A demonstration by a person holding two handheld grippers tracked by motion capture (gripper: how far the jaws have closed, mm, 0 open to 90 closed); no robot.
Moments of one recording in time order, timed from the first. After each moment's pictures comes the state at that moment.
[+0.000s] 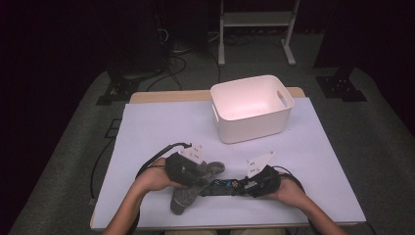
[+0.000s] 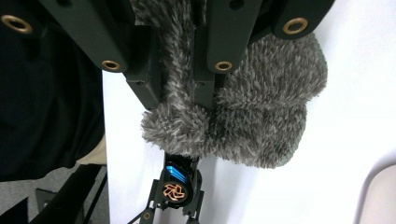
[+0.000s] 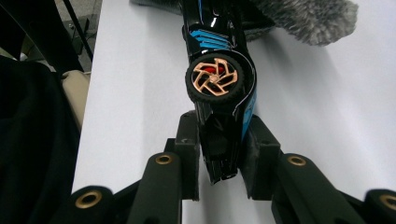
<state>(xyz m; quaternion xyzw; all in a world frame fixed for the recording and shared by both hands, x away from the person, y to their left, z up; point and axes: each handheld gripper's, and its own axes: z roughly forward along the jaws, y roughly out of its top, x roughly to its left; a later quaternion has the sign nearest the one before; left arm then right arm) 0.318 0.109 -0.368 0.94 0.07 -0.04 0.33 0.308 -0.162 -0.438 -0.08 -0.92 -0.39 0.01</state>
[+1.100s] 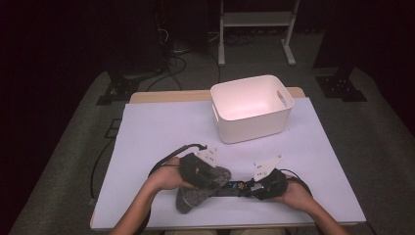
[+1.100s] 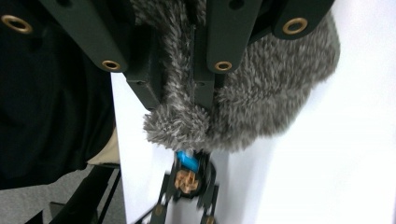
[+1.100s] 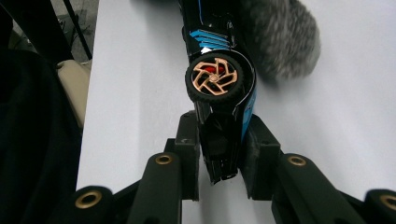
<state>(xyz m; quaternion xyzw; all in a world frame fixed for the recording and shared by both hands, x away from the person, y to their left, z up) 0.317 0.070 -0.369 0.95 0.03 -0.05 0.32 0.298 -0.178 -0.438 -0.09 -0.92 -0.39 -0.01</state>
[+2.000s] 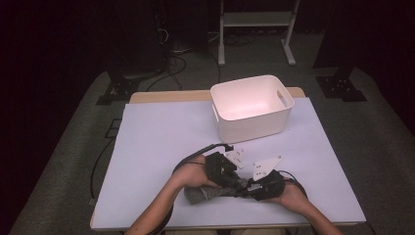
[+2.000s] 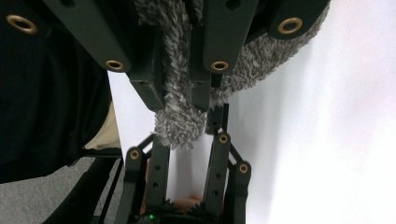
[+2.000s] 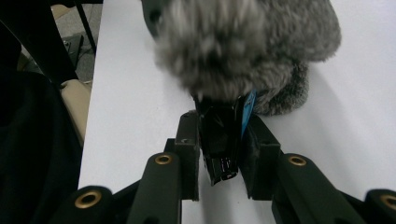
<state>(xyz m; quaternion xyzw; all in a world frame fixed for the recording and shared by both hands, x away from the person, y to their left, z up) 0.320 0.011 -0.370 0.95 -0.02 -0.05 0.30 0.298 -0.175 -0.445 -0.10 -0.90 -0.42 0.00</state>
